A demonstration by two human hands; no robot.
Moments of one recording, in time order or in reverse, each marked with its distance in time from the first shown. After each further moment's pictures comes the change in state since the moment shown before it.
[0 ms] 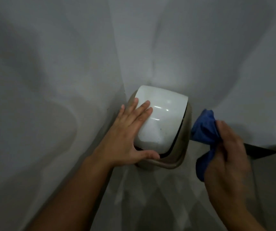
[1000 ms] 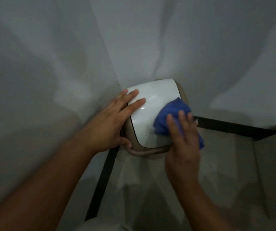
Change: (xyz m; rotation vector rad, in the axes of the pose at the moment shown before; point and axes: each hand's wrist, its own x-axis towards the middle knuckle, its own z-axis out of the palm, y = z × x) left_hand 0.004 0.006 -0.036 0.146 -0.301 -0.063; right_hand -0.036 -0.013 0.045 -0.169 -0.081 -0.158
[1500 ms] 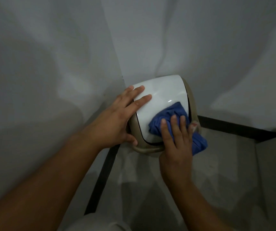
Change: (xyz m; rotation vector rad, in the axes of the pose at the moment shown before) left_hand -0.001 0.006 0.004 -0.058 0.020 -0.023; right_hand -0.015 0.009 0.024 -0.172 -0.105 -0.119
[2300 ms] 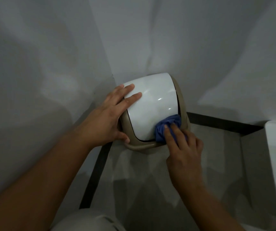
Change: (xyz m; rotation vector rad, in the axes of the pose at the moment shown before) left_hand 0.000 0.000 0.003 -0.019 0.031 0.001; right_hand -0.008 0.010 -0.054 -0.230 -0.267 0.097
